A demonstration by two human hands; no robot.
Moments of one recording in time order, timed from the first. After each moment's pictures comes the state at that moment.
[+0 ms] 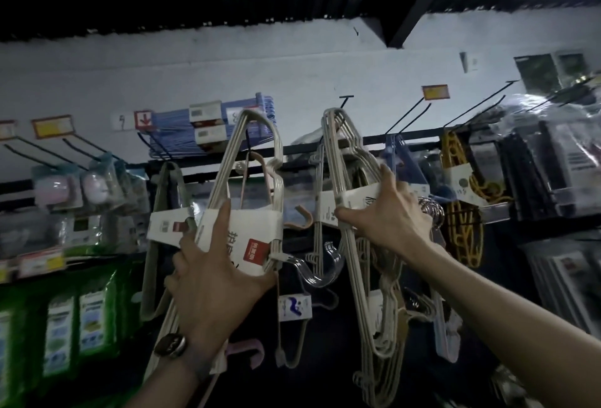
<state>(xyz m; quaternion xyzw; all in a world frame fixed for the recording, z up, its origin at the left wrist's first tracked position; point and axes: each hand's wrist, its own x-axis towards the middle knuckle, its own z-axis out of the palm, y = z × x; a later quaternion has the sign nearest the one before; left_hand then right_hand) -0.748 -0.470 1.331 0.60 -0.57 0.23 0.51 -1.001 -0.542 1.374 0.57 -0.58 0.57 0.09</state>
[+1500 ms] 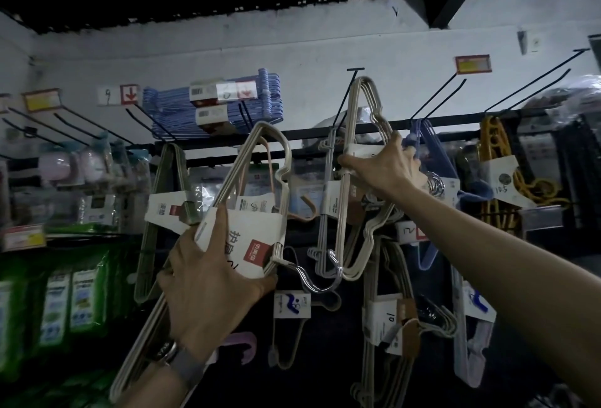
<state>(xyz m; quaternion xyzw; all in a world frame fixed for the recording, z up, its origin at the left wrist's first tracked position) -0.780 -0.532 1.313 0.66 -0.52 0.28 0.47 -1.038 -0.696 1.451 0.56 -0.53 0.64 -0.02</state>
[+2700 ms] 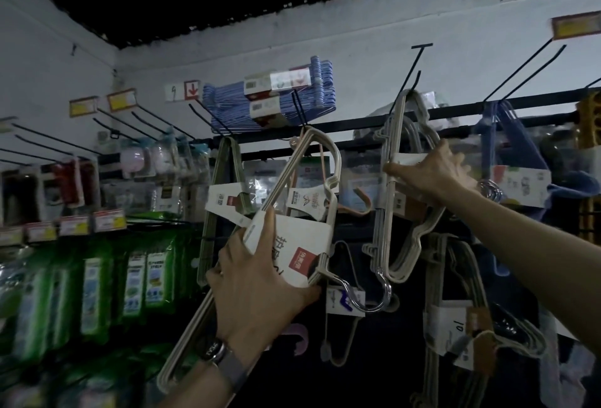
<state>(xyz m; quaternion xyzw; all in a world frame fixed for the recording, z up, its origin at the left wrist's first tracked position) -0.761 -0.532 1.296 0.68 -0.52 0.29 0.43 -1.010 -0.718 1.439 0.59 -0.58 0.56 -0.01</state>
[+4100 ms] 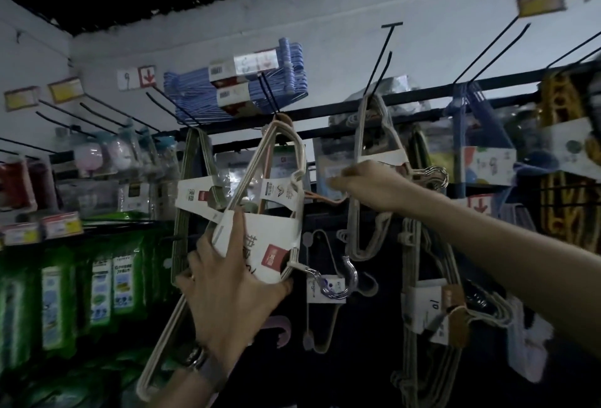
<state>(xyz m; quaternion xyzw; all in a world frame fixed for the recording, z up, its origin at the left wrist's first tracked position) -0.752 -0.559 1.285 0.69 -0.49 0.31 0.43 -0.977 -0.651 1.411 0.81 -0.41 0.41 -0.05</state>
